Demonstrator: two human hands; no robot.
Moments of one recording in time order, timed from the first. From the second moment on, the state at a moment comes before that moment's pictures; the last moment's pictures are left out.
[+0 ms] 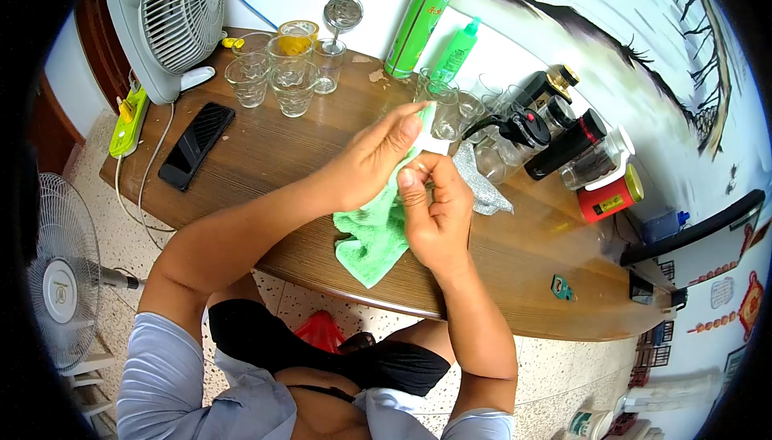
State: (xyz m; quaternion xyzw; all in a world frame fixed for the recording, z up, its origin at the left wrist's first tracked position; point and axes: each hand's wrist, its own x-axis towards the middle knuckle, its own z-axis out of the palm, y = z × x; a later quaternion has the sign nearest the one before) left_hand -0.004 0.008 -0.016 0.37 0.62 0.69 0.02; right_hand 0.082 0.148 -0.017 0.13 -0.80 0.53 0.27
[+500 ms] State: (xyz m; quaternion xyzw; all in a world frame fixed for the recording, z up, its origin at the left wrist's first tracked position) left_hand -0.015 0.008 -0.007 0.22 0.36 0.80 0.43; right_hand 0.074 0.165 -0.001 0.26 -0.76 0.46 0.38
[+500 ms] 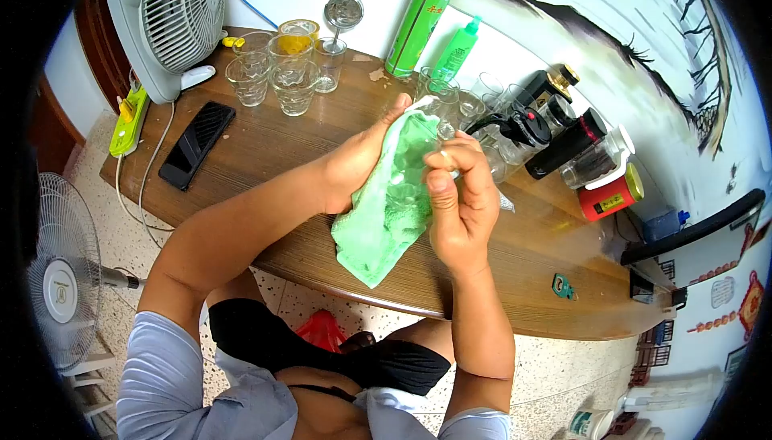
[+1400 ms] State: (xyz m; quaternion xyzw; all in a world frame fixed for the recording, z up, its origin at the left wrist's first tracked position) left_hand 0.000 0.001 0.011 0.27 0.49 0.79 0.26; right_hand 0.080 0.160 0.008 0.19 -0.78 0.51 0.31
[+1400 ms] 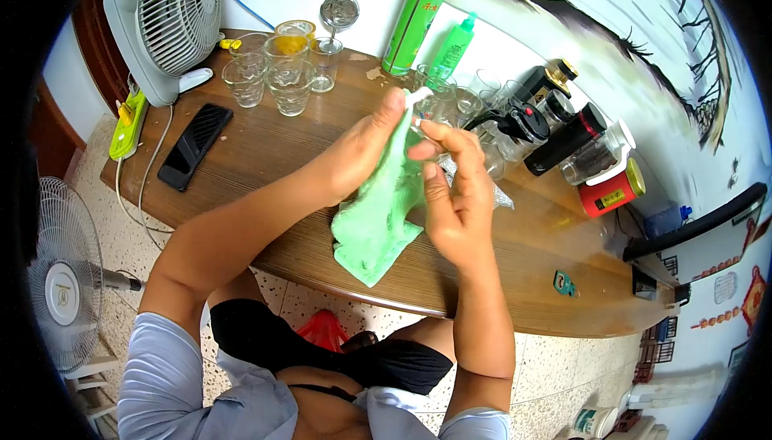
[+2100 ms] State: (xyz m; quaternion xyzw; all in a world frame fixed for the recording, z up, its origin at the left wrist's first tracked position) left_hand -0.025 0.004 -0.012 0.27 0.24 0.78 0.50; right_hand 0.082 0.157 0.005 0.27 -0.79 0.41 0.35
